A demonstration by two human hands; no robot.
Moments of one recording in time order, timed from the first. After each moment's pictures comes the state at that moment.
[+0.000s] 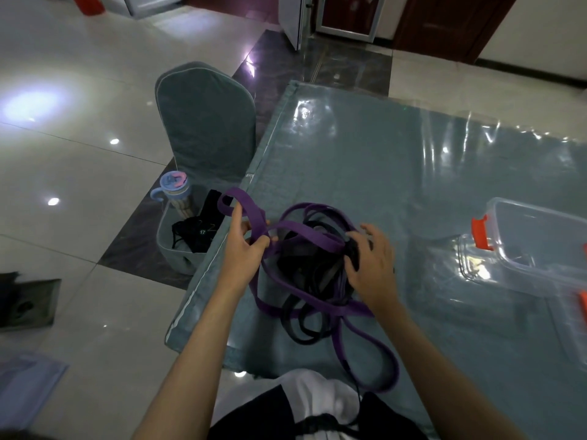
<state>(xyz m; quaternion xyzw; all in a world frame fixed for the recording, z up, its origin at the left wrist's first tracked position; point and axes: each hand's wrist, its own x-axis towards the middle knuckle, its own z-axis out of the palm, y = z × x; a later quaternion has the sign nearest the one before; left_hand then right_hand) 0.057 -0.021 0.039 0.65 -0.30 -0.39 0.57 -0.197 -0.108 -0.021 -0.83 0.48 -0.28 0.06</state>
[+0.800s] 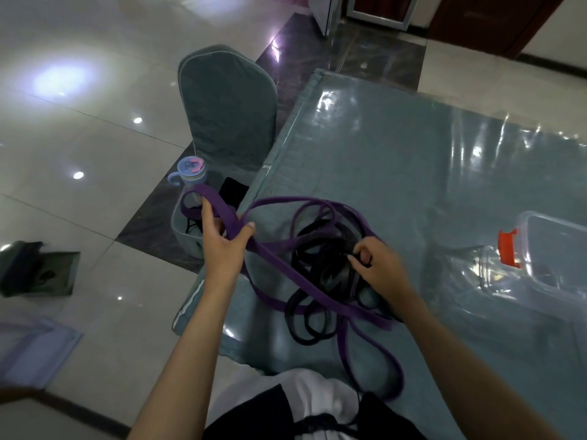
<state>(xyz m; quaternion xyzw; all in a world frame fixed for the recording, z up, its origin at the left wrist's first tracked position) 0.085 -0.007 0.030 0.70 -0.19 -0.29 0.62 -0.206 -0.160 -0.054 -0.88 0.36 -0.25 0.21</state>
